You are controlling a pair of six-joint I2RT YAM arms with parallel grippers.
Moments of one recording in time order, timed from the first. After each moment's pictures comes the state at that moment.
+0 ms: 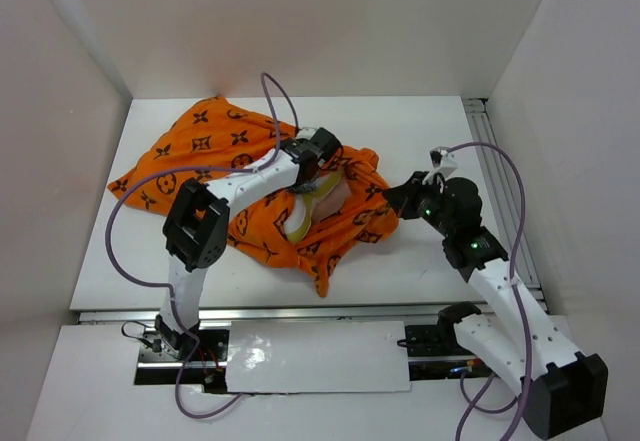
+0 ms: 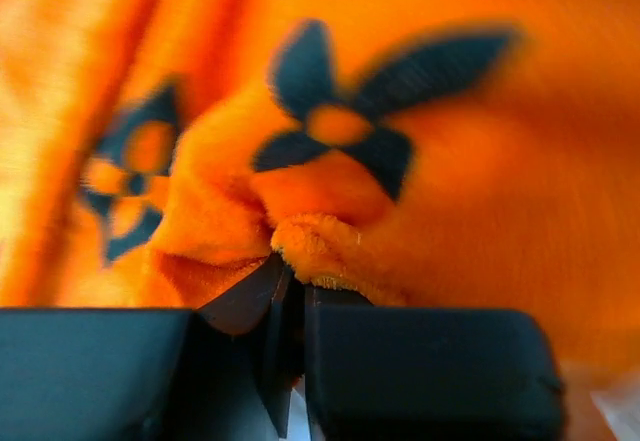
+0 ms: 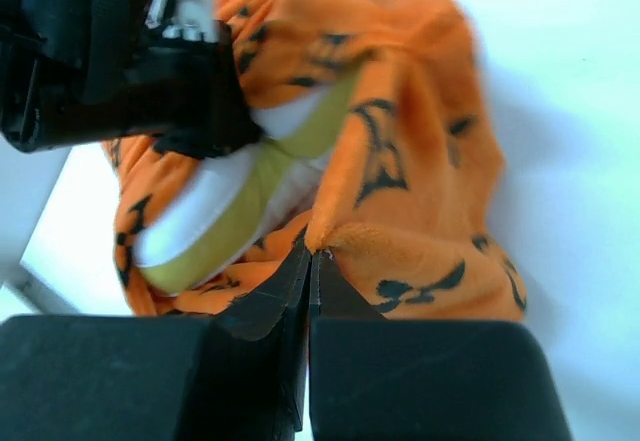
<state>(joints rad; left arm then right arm) -0.66 2.06 1.74 -0.87 -0.51 -0.59 0.29 0.79 0.62 -0.08 -0.22 0.48</state>
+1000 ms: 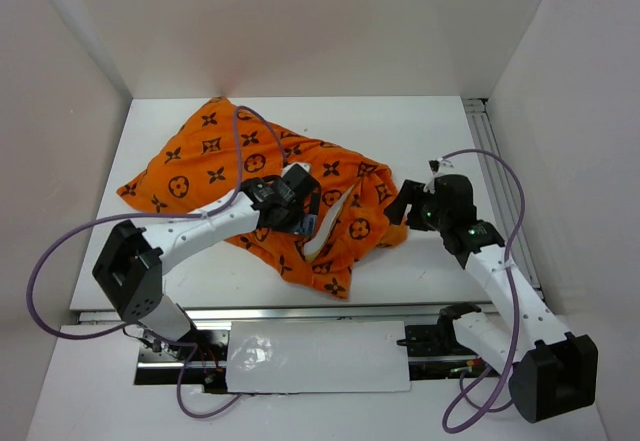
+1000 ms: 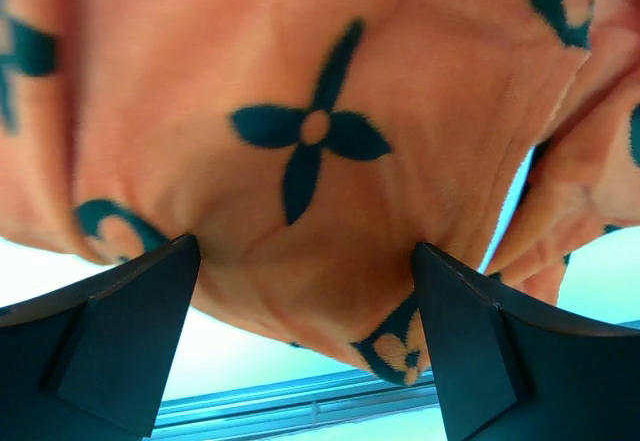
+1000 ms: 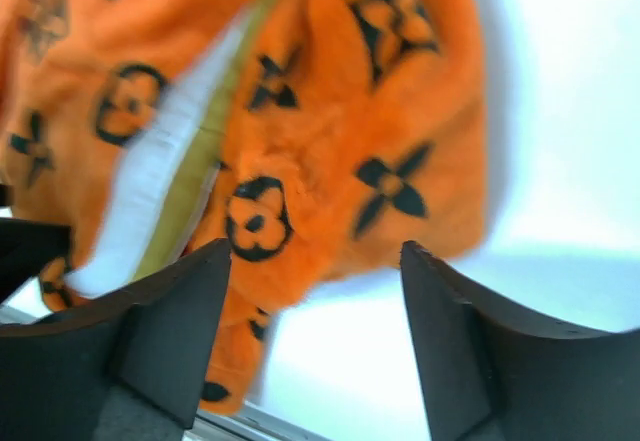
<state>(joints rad) -0.78 1.56 1.24 -0.77 -0.29 -0.57 0.21 0.91 0.65 -0.31 -0.20 0.45</state>
